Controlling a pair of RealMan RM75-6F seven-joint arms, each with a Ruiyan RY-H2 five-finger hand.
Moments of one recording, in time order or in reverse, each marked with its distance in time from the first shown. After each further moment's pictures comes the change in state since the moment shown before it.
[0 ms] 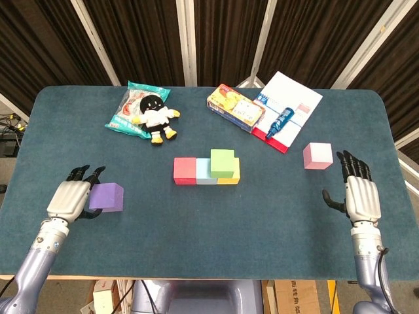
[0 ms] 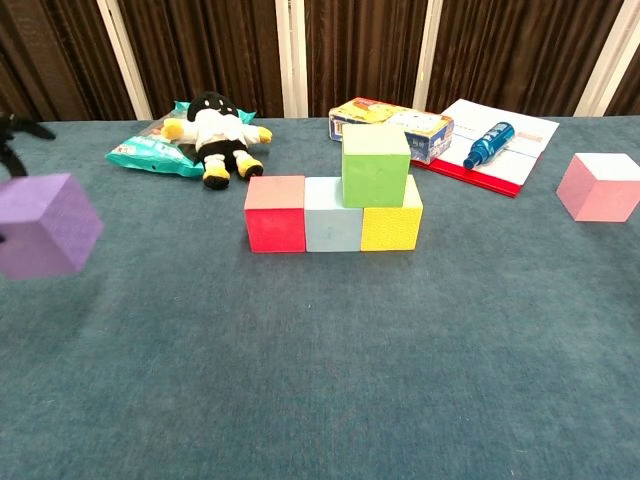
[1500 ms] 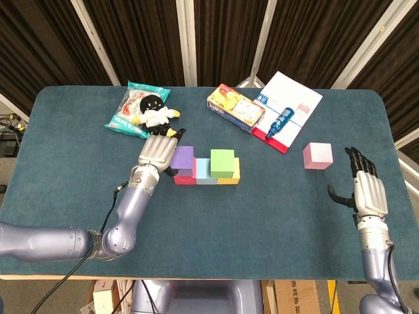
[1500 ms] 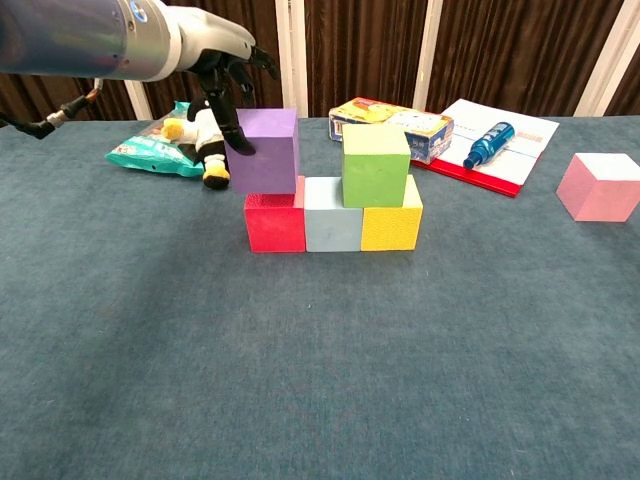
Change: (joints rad) left arm -0.741 -0.313 -0.230 0.274 -0.835 -0.052 0.418; right arm -0.016 0.045 0.075 -0.003 0.060 -0.093 0.124
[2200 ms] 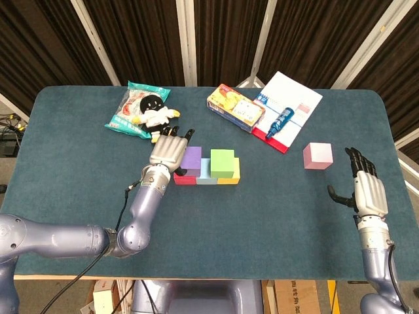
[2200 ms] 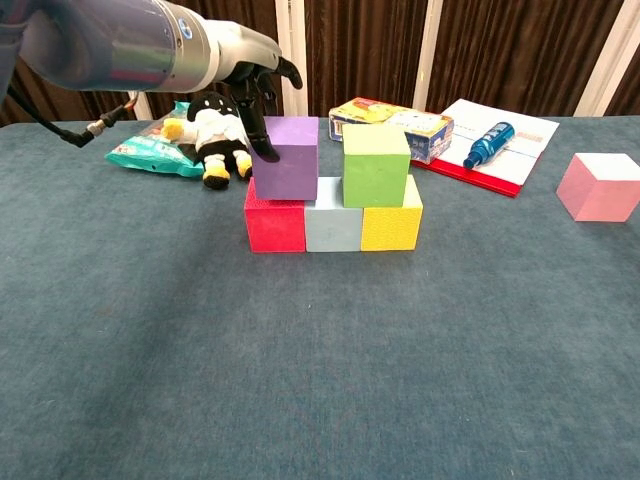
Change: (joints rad) left arm -0.063 -0.079 0.002 0.091 -0.030 0.000 0.005; right arm 0.000 0.003 0.005 0.003 0.013 -0.016 0.013
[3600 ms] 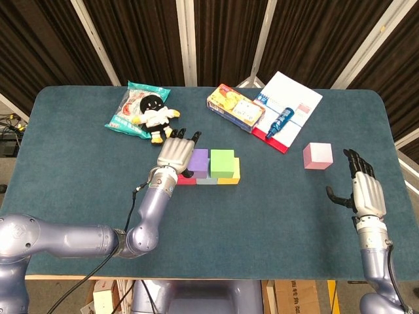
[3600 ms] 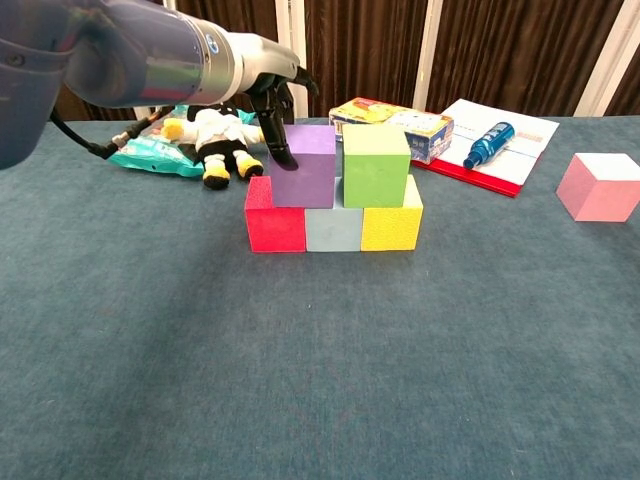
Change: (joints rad) left arm -0.023 -0.056 -0.005 0.045 0.005 0.008 -0.012; right arm 0.002 -0.002 0.000 0.002 0.013 -0.016 0.009
